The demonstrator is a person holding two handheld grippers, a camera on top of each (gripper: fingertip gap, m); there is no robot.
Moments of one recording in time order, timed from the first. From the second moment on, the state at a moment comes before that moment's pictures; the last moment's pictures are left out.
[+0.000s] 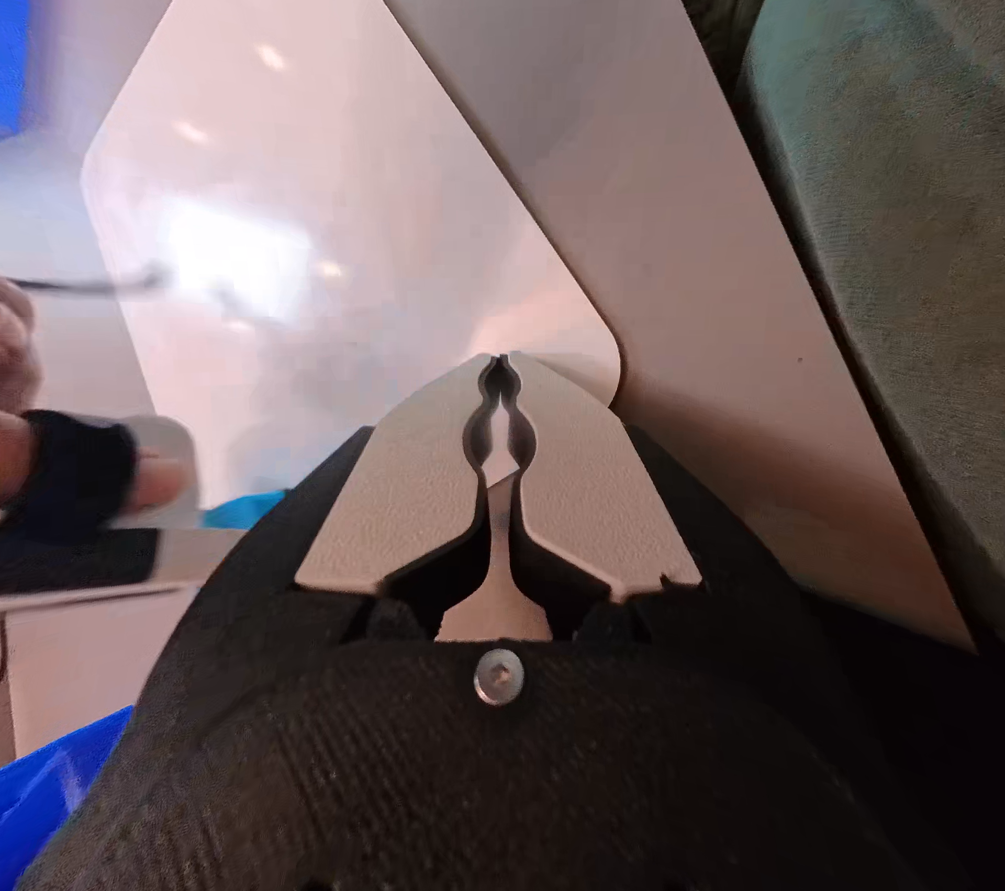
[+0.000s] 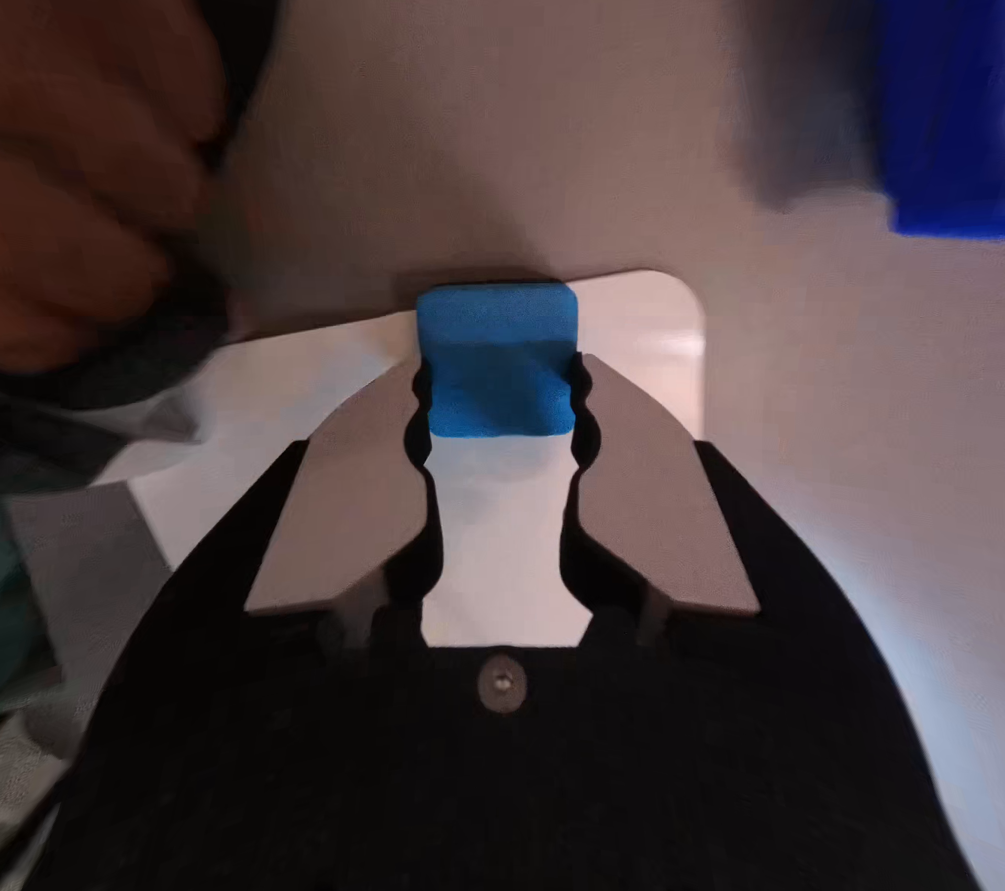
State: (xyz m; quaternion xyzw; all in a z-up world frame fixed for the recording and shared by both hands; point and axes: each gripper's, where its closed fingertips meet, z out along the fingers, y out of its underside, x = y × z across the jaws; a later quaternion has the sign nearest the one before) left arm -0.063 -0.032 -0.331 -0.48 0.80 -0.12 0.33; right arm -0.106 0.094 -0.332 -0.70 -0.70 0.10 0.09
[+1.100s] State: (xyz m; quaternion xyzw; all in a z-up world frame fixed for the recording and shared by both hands) left arm -0.055 -0.029 -0.332 -0.49 0.79 -0.13 0.34; right arm 0.013 0.108 -0.325 -0.82 -0.55 0.10 0.12
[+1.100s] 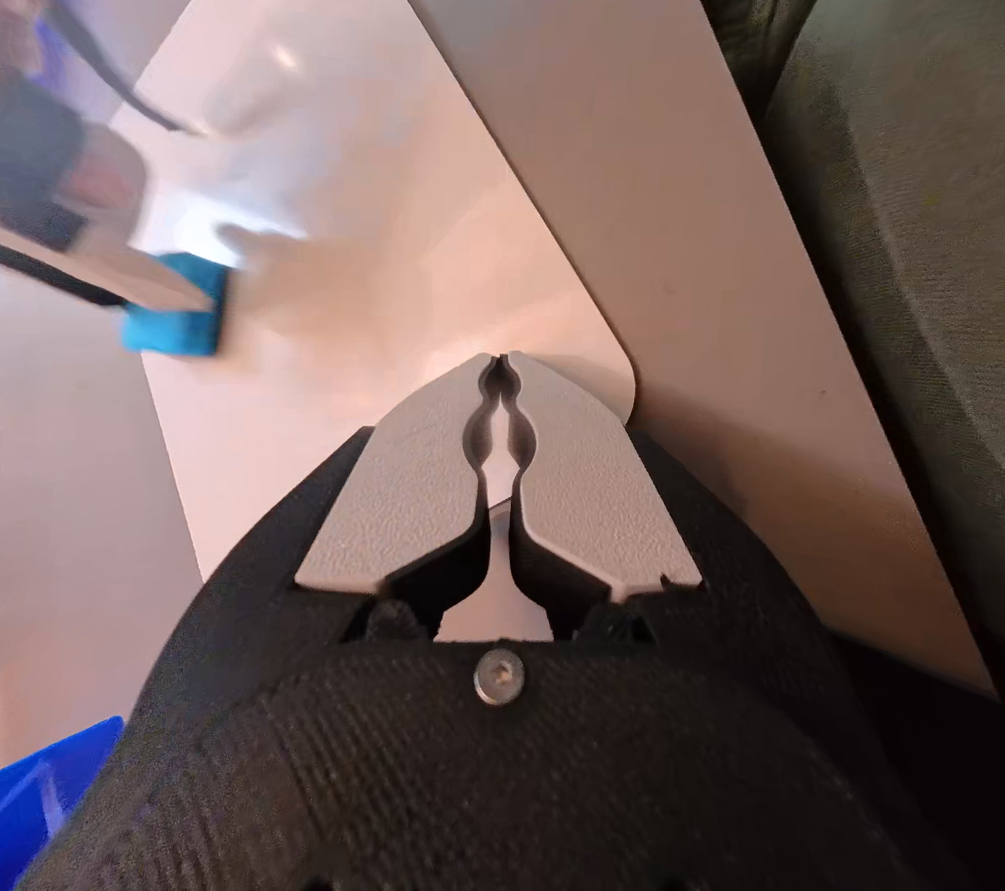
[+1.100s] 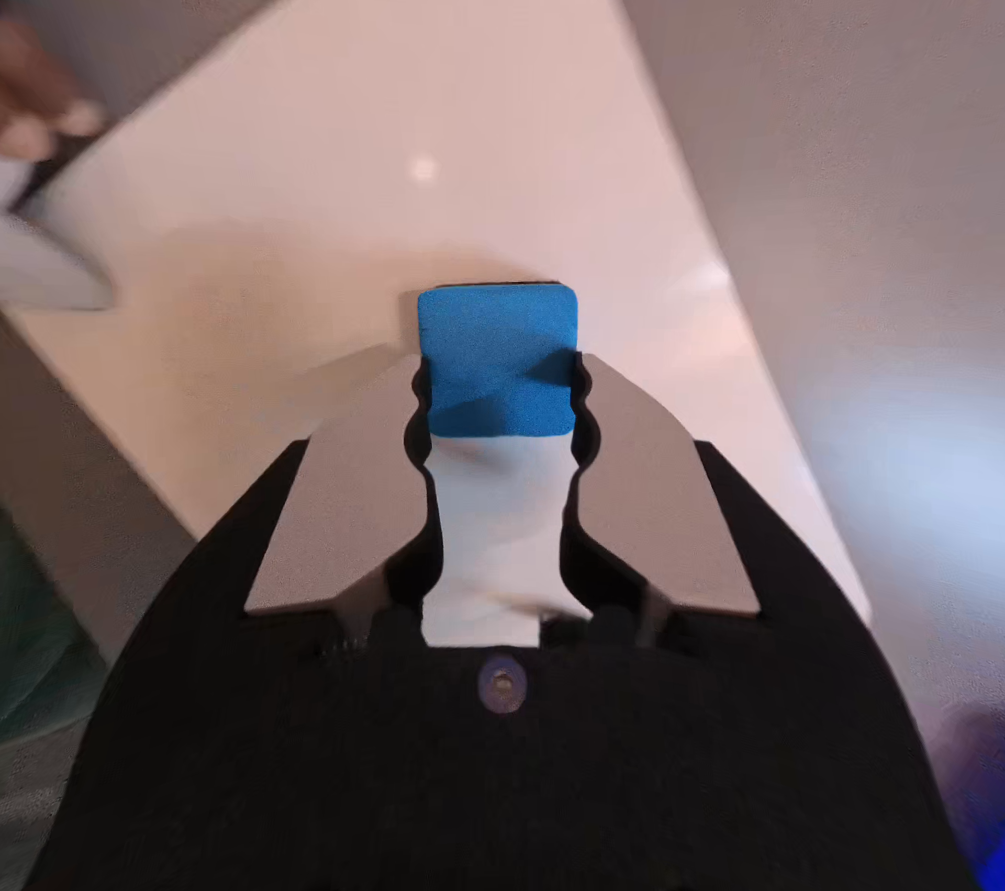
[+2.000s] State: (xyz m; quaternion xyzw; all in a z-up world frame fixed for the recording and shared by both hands) left arm -0.053 -0.028 -0.332 -0.51 0.78 -0.15 0.33; right arm 0.046 -0.008 -0.325 -0.81 -0.57 0.11 0.09
